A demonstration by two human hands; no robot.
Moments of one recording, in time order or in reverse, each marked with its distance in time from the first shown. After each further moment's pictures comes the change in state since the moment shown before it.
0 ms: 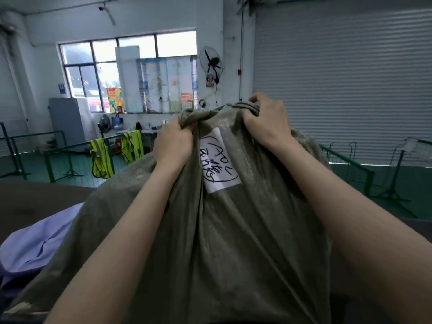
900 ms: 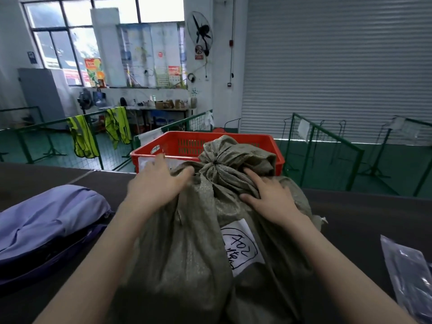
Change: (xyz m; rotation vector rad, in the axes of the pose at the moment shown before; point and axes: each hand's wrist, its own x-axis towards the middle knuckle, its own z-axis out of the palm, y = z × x) left_hand -0.035 -0.098 0.032 0.553 -0.489 -0.125; right_hand -0.127 0.117 0.068 -0.335 -0.597 0.158
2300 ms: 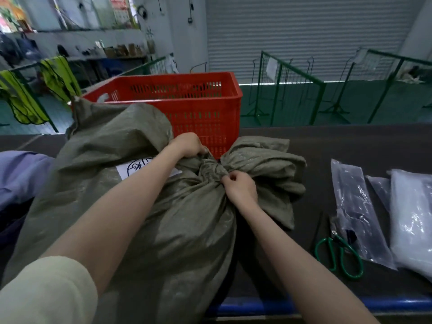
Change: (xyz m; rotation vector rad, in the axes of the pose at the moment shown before) left_hand 0.028 0.088 0.134 0.089 -0.524 0.282; right_hand -0.087 0.012 0.075 0.615 0.019 0.579
